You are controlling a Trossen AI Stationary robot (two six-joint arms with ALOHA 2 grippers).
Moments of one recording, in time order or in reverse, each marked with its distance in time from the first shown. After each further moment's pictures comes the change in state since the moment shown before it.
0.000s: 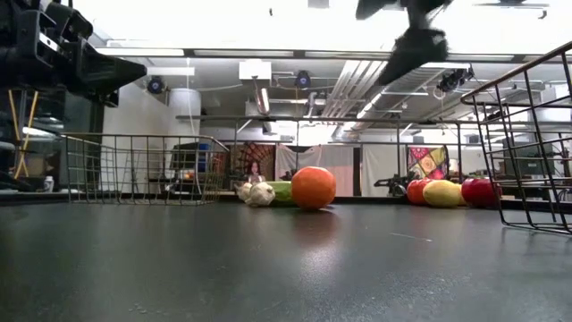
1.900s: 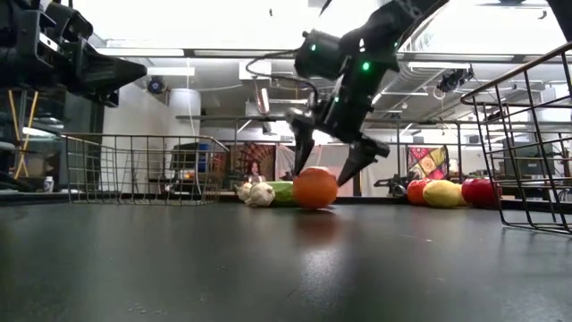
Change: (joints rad) left arm 0.000 0.000 0.000 0.000 0.000 0.000; right arm -0.450 0.377 -0.001 0.222 0.051 0.086
